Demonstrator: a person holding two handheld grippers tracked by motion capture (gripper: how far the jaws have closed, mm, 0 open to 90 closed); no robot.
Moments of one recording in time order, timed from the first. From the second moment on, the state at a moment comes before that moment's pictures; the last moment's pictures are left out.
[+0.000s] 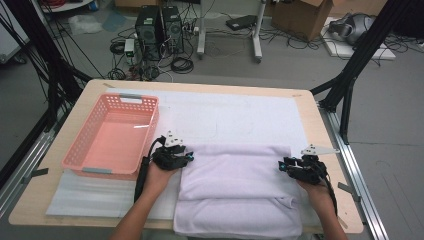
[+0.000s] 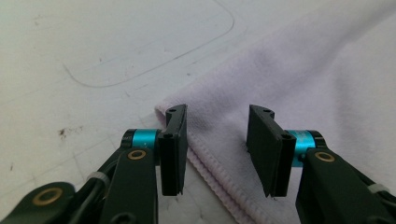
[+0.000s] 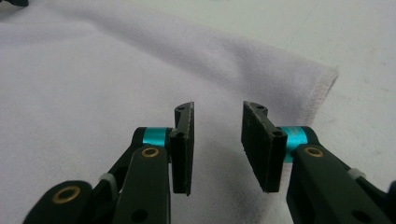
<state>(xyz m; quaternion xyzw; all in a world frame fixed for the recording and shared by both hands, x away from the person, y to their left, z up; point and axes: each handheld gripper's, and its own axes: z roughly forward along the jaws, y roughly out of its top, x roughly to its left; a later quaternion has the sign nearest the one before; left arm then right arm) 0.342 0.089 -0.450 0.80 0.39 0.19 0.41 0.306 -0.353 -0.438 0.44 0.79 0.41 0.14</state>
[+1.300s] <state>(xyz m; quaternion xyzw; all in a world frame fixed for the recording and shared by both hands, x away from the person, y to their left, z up) 0.359 0.088 -0.436 0.74 0.48 0.14 0.46 0.332 -0.357 -0.434 0.48 0.78 0.38 0.16</state>
